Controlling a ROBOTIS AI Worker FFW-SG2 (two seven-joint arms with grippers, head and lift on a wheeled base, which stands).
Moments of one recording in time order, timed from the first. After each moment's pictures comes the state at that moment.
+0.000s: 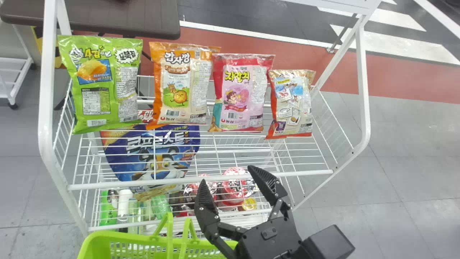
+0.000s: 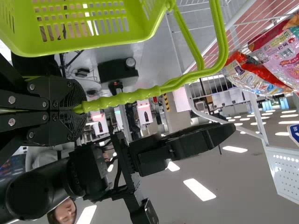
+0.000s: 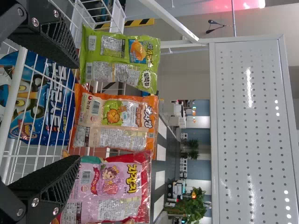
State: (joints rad) left arm 0.83 0.04 0.10 -2.35 0.60 1.24 -1.00; right arm 0.96 -0.10 0.18 -2.40 0.10 -0.02 0.08
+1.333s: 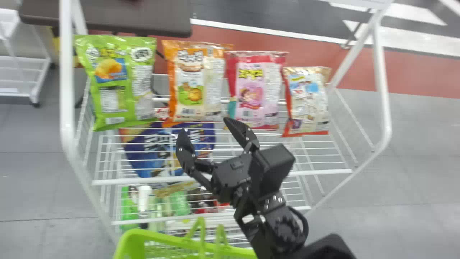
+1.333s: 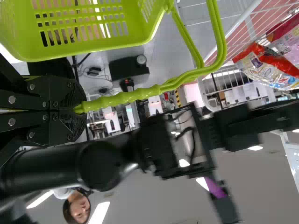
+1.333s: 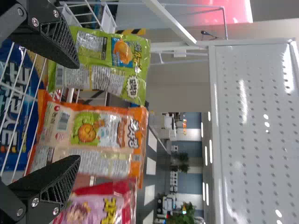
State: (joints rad) left arm 0.82 0.10 0.05 -2.35 0.60 1.24 -1.00; right arm 0.44 -0.08 0.31 -2.14 0.07 0.21 0.08
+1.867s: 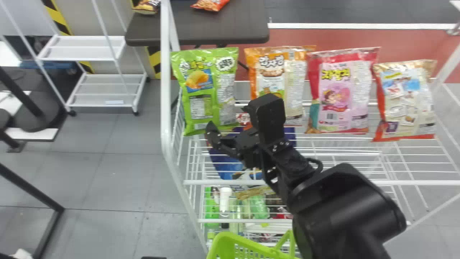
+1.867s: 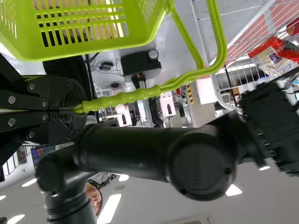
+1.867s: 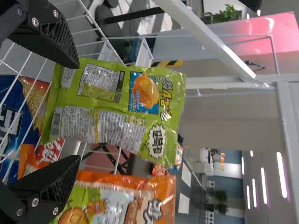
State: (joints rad) left arm 0.78 0.17 0.02 -2.31 0.65 1.24 -1.00; right arm 0.02 0.00 0.46 -1.81 0.05 0.49 0.09
